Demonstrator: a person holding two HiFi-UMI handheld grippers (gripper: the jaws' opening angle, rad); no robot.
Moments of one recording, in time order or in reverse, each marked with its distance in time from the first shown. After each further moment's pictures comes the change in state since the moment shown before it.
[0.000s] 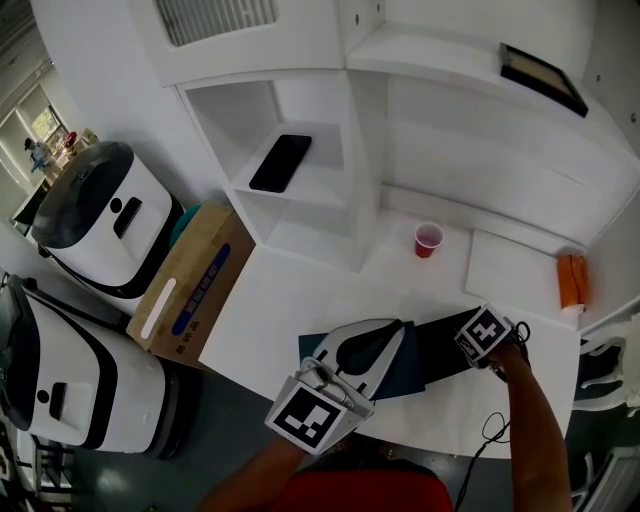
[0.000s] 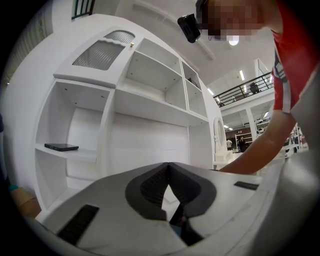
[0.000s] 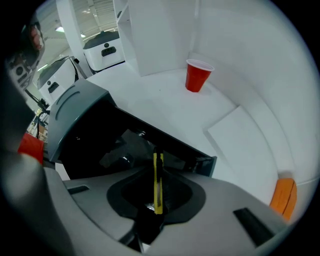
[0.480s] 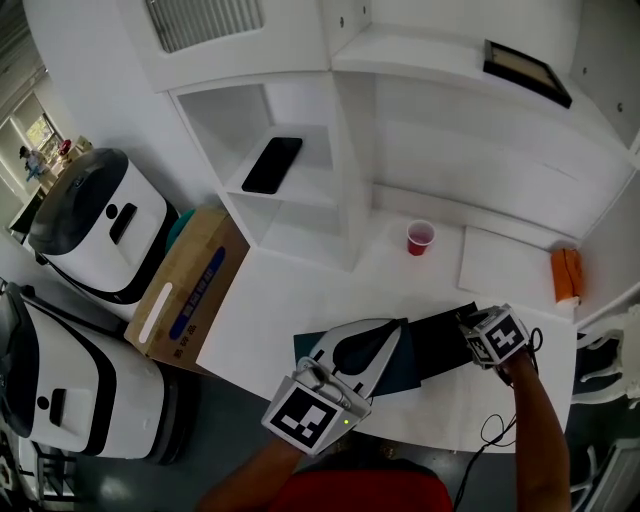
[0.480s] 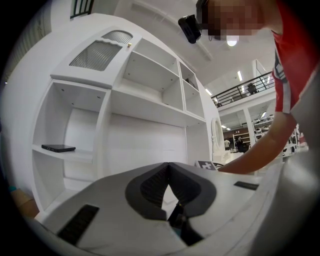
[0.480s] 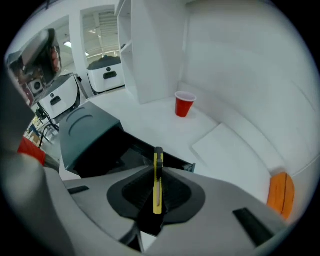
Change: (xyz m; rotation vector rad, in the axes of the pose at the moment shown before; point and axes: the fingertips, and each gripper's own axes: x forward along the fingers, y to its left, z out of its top) left arm 0.000 -0.010 0.002 0.010 -0.004 -0.023; right arm -0.049 -0.006 0.014 0.054 -0.261 -0.048
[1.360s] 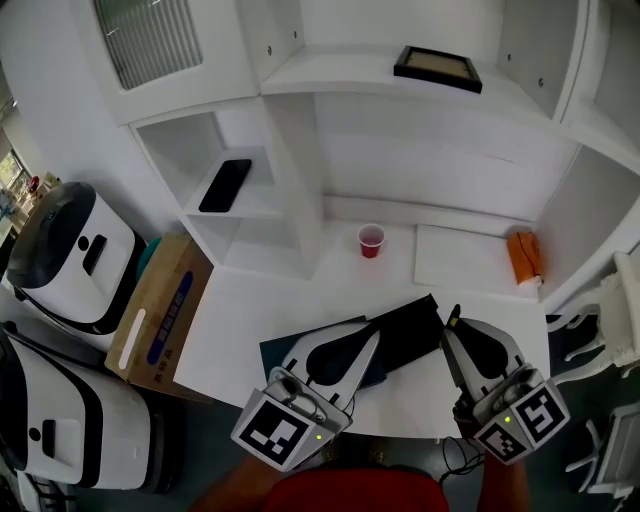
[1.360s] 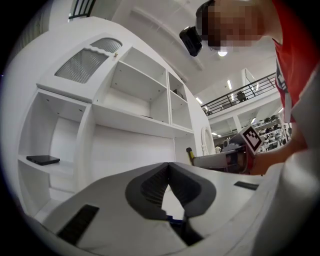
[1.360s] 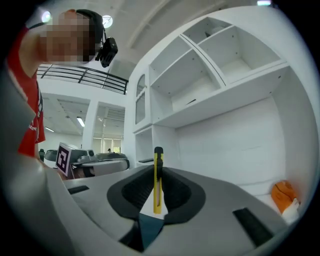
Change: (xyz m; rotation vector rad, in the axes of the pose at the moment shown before) left arm -0.001 -0.056 0.041 0.044 -0.067 -0.108; right arm -0.278 0.088 0.076 0.228 -1.079 -0.061
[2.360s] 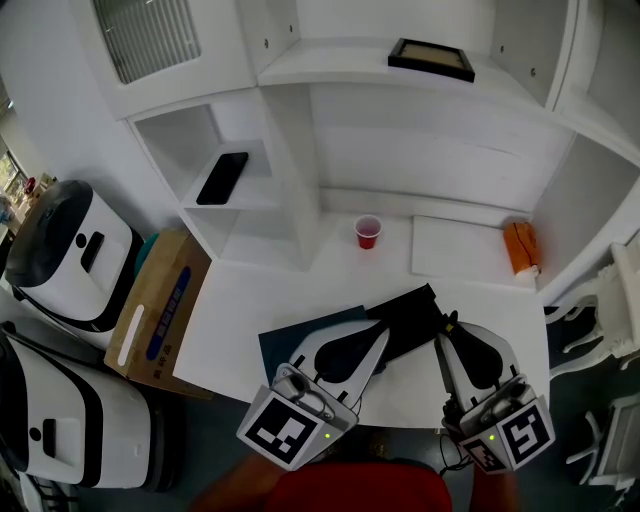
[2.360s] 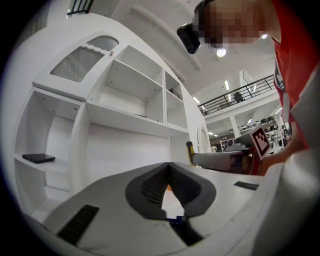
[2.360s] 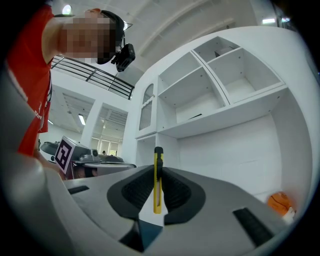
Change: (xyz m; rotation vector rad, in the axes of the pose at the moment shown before) left arm 0.000 -0.021 0.000 -0.008 0.015 -0.041; right arm -0.016 0.025 0.009 -0.100 -0.114 -0.042
